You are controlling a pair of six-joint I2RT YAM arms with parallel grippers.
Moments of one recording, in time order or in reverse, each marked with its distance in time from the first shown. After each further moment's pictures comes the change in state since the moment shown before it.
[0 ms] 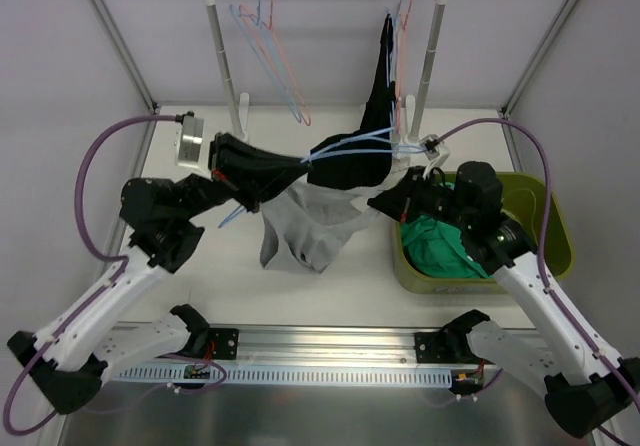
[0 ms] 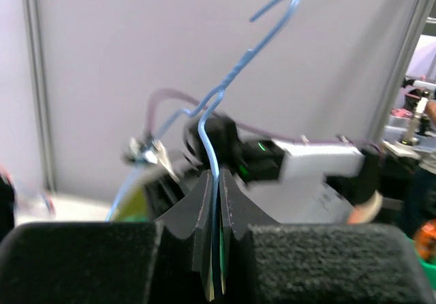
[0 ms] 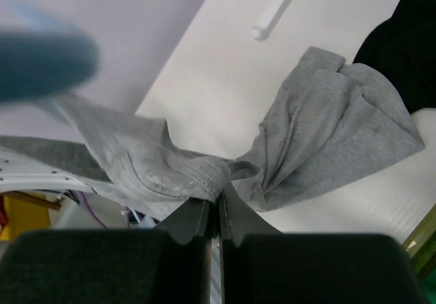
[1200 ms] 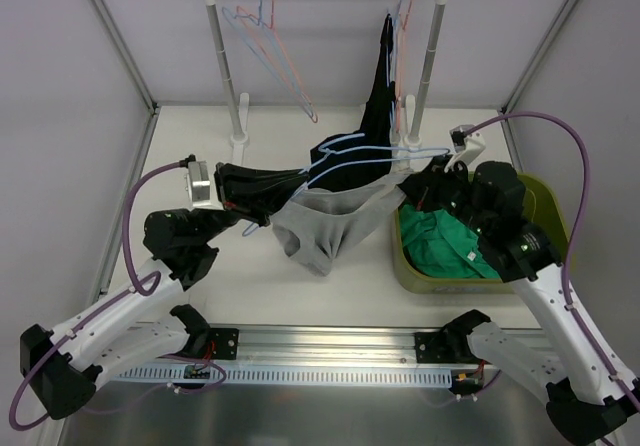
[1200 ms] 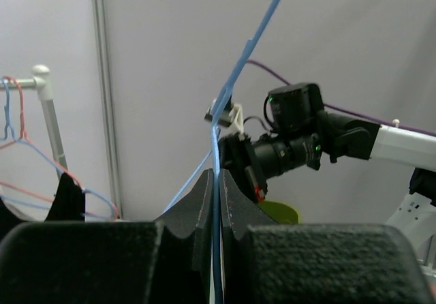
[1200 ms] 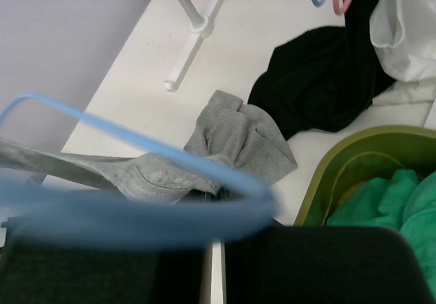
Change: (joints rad) left arm -0.035 0.022 -0.285 0.472 -0.146 0.183; right arm -0.006 -0.090 0.107 -0.163 0.387 -0.105
